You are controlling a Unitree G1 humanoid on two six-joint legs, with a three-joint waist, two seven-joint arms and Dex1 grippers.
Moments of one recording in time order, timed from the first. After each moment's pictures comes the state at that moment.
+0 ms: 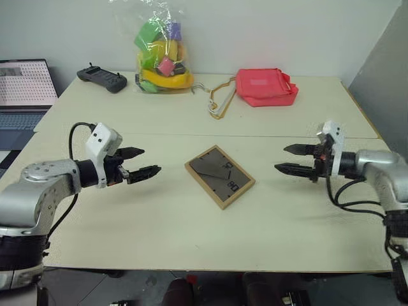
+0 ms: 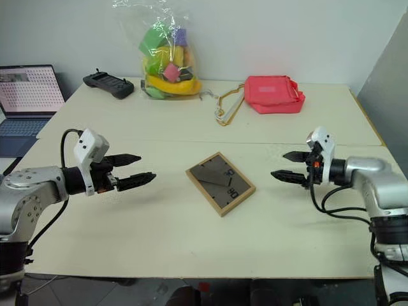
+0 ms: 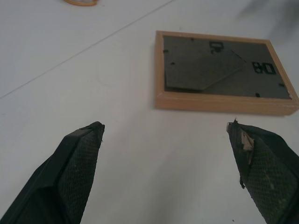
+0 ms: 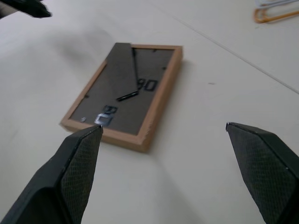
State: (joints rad) left arm -0.41 0.96 0.11 -0.07 -0.51 0.71 -1.02; right arm -0.66 -0.83 0.03 0.14 0.47 0.69 1.25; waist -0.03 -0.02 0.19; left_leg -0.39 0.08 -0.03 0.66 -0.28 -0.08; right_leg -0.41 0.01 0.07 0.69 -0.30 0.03
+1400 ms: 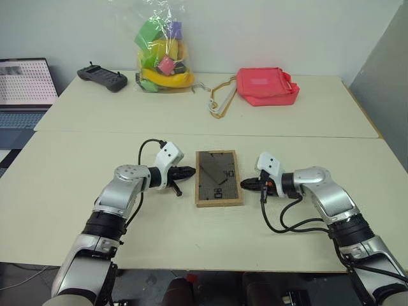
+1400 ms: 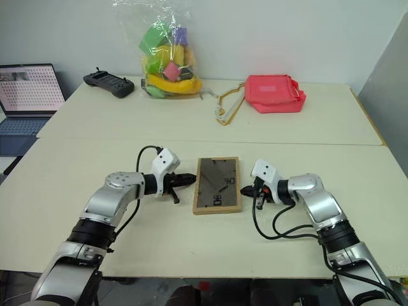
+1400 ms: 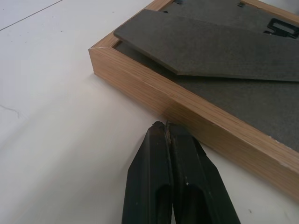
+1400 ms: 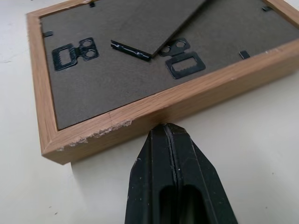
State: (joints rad) left arm -0.62 0.52 -0.14 0.35 -0.17 0.40 -0.93; right arm -0.57 -0.51 0.26 0.11 0.12 0.47 1.06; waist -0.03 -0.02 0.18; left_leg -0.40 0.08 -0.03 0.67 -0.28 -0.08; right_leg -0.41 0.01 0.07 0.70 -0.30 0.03
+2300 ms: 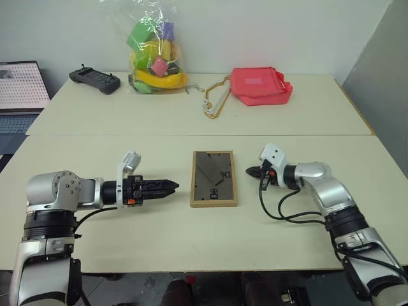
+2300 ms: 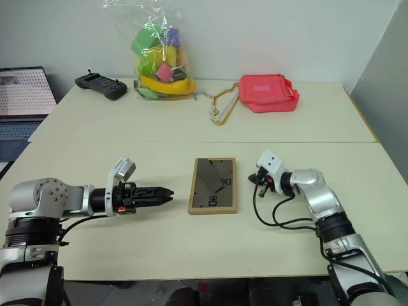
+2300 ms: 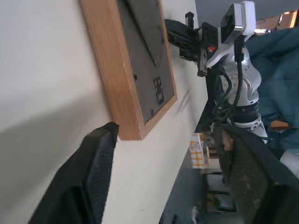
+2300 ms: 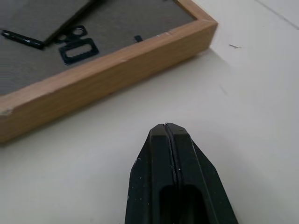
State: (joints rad) left arm -0.55 0.72 0.18 0.25 -0.76 1.59 -1.06; right arm -0.61 -0.44 0.22 0.28 0.06 0.34 0.91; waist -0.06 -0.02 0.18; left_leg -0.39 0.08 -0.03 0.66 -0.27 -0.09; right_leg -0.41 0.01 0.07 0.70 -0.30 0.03
